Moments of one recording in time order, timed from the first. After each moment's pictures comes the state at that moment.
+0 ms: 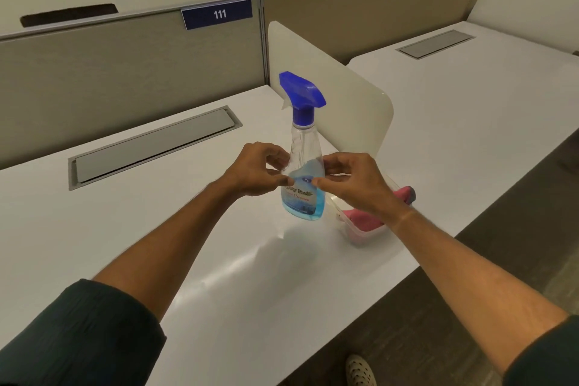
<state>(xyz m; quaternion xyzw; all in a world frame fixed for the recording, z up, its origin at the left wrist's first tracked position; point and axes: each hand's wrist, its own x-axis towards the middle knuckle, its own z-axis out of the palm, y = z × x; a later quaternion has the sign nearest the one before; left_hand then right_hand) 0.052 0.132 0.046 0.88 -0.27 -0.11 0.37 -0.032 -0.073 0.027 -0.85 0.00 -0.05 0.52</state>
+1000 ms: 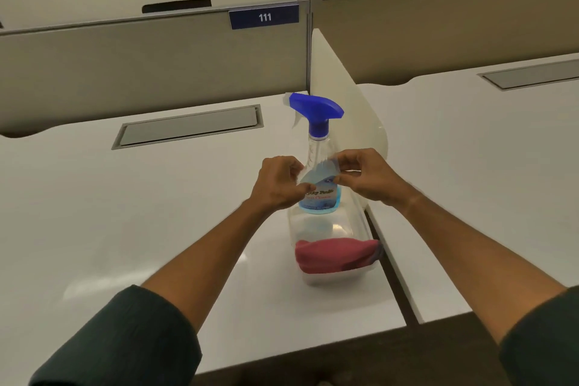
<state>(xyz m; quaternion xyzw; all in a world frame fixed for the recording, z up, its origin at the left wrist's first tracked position) 0.048 -0.021 0.019 0.94 -0.01 0.04 0.35 0.078 -0.221 0.024 -0.84 -0.18 0.09 0.50</state>
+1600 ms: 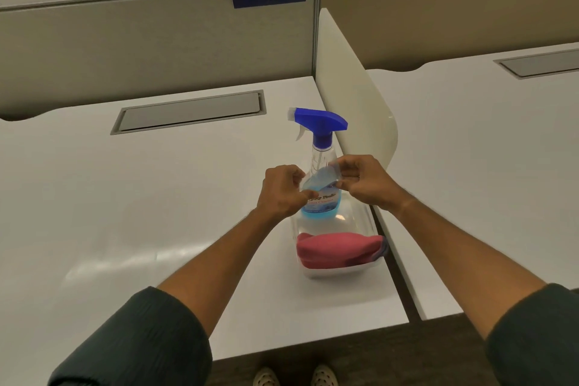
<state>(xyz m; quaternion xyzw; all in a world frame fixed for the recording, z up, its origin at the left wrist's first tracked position) 0.044 -0.029 -0.023 0.93 0.08 -0.01 0.37 0.082 -0.212 -0.015 -0.85 -0.13 0.13 0.49</state>
